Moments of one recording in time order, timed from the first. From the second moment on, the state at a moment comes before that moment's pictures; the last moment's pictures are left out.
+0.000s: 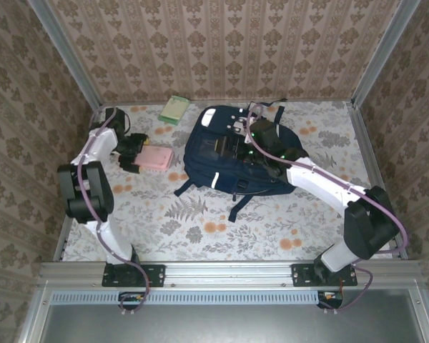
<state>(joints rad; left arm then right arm) 0.03 1.82 1.43 -0.87 0.26 -1.25 0.55 1.55 1.14 -0.11 -0.22 0.75</state>
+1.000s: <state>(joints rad) -0.08 1.48 1.27 -0.82 0.31 -1.30 0.74 2.03 1.40 0.36 -0.49 1.19</state>
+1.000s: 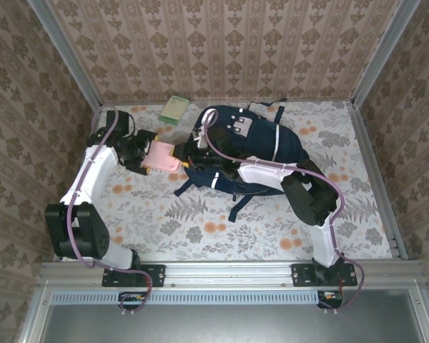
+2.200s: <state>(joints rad) -0.70 1.96 1.91 -0.57 0.38 -0.58 -0.01 1.12 0.85 -0.07 -0.10 0.97</state>
